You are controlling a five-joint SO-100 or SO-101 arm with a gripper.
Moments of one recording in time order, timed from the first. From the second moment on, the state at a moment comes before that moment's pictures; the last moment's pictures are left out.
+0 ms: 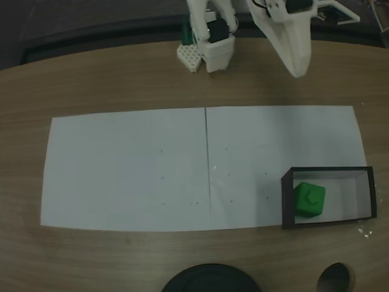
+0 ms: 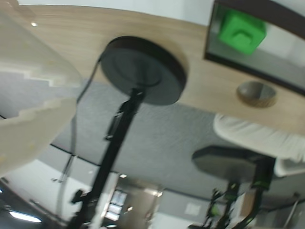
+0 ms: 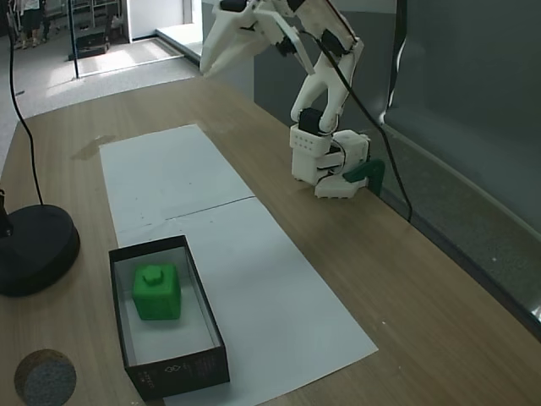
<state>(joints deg) -17.4 136.1 81.1 80.5 -2.5</state>
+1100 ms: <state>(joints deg) 3.2 198.0 143.4 76.8 -2.5</state>
